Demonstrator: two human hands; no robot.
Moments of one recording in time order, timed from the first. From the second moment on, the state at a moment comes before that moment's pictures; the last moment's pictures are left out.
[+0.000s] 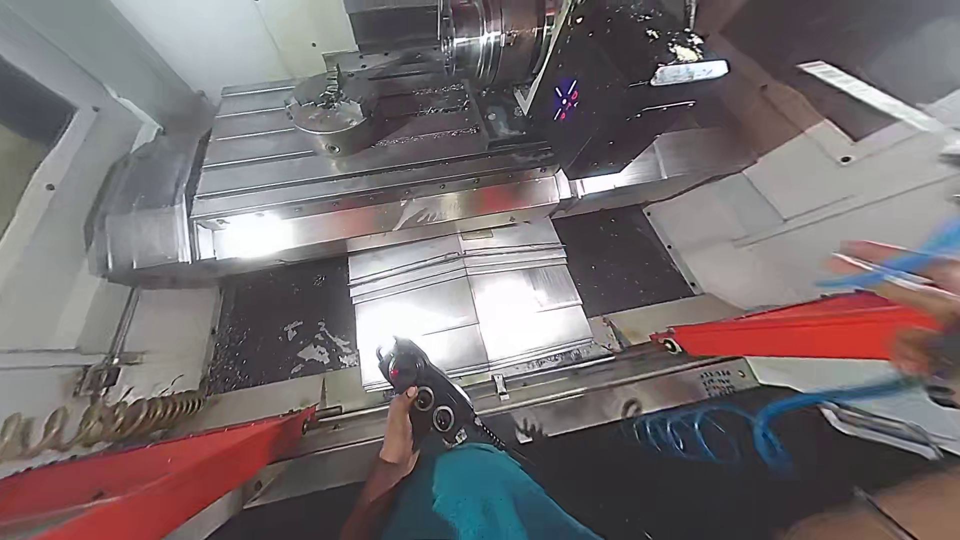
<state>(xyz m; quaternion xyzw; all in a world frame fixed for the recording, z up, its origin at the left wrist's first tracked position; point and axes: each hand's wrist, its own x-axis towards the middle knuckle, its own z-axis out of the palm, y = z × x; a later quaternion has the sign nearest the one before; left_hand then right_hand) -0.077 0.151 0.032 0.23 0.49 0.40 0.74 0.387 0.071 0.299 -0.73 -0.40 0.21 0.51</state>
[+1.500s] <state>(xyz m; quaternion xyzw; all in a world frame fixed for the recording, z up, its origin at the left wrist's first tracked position) -0.116 0.173 -0.004 0.22 0.48 0.42 0.74 0.161 0.327 0.097 -0.67 -0.46 0.35 0.47</state>
